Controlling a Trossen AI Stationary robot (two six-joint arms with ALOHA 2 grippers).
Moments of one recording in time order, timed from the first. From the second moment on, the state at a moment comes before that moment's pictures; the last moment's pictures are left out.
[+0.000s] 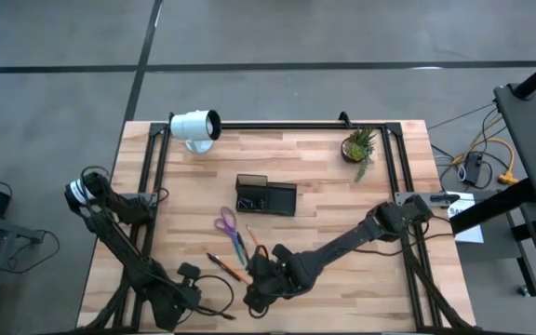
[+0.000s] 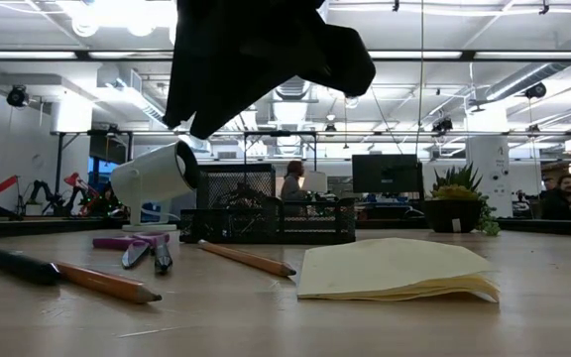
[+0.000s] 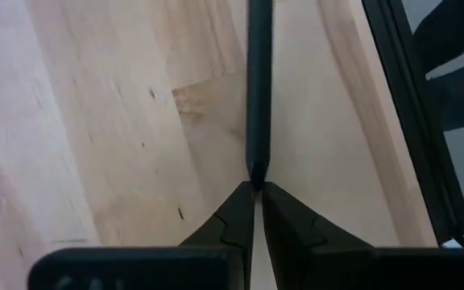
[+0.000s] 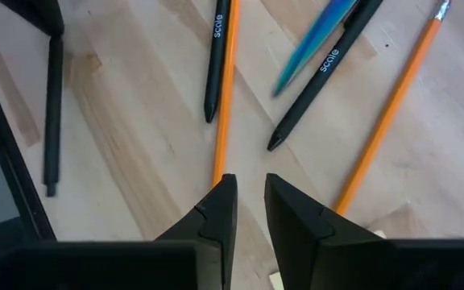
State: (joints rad) left arm -1.02 1.63 0.80 -0.27 -0.13 -0.74; right arm 0.49 2.34 2.08 -0.87 0.32 1.02
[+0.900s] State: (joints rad) left arm -1.02 1.64 0.80 -0.23 -0.22 -0.88; right arm 0.55 2.41 2.00 -0.51 0.24 0.57
